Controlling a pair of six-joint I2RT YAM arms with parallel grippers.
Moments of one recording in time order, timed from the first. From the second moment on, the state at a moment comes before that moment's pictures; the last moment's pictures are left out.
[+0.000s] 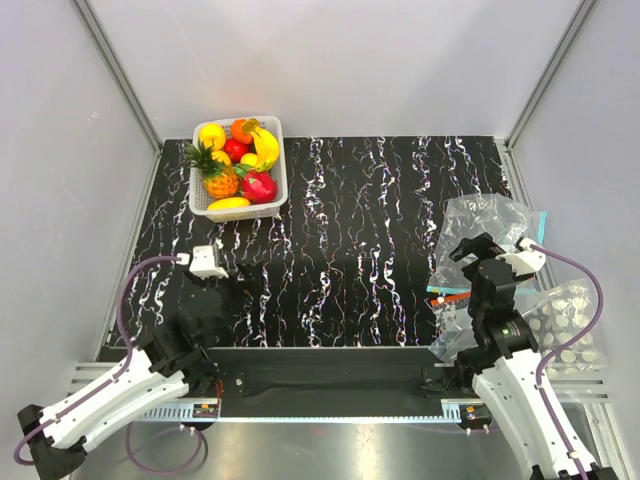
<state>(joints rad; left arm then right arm) -0.89 0.36 0.34 -0.21 -0.75 -0.46 0.21 0.45 0.40 -0.24 0.59 0.63</state>
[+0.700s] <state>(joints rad) -0.89 0.49 0.33 -0.15 -0.57 -0.39 0.21 1.35 0.78 -0.37 0.59 0.58</state>
